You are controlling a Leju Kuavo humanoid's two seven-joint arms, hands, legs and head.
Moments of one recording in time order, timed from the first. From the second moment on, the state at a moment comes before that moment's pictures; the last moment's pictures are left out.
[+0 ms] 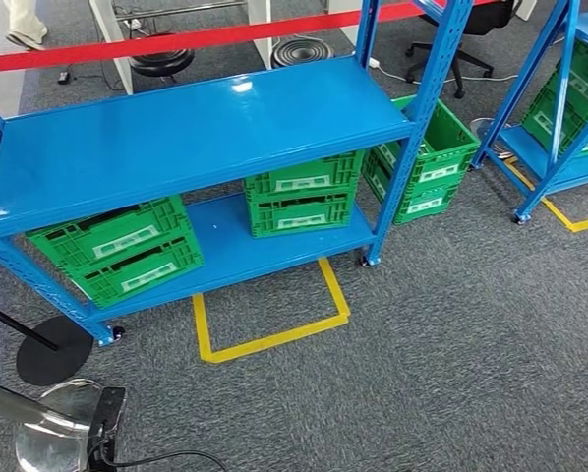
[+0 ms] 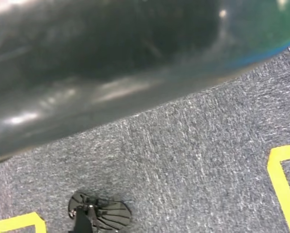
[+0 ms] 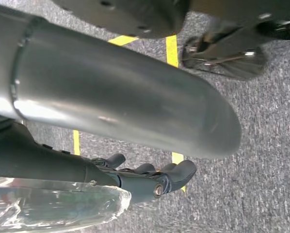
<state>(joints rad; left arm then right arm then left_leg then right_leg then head) 0.00 -0.09 0.52 -0.20 -0.36 0.28 -0.65 -0.07 0.22 -1.03 -0.19 1.38 -0.22 -0.10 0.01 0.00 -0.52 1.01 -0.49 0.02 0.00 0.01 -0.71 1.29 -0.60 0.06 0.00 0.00</state>
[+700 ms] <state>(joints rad) 0.00 -0.09 0.53 -0.20 -0.36 0.28 -0.65 -0.07 0.22 -1.03 -0.19 1.38 -0.21 -0.10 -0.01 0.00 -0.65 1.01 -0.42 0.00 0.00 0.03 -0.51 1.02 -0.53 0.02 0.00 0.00</state>
